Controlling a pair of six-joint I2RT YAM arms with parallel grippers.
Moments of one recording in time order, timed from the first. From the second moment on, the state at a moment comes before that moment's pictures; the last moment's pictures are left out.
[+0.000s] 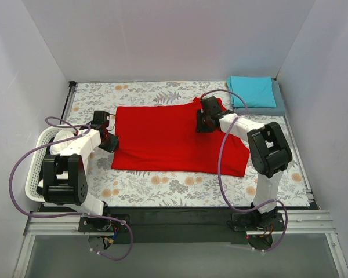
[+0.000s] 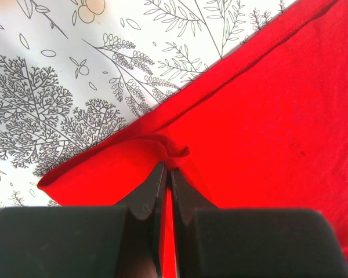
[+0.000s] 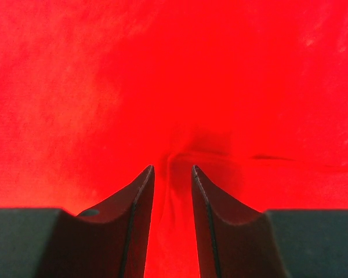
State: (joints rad) left arm -0.03 1.53 0.95 -0.61 -0.13 -1.15; right arm 0.48 1.92 1.28 -0.28 0.00 0.38
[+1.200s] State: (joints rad) left arm -0.03 1.53 0.94 -0.60 -0.12 -1.13; right arm 0.53 1.98 1.35 -0.36 0.19 0.39
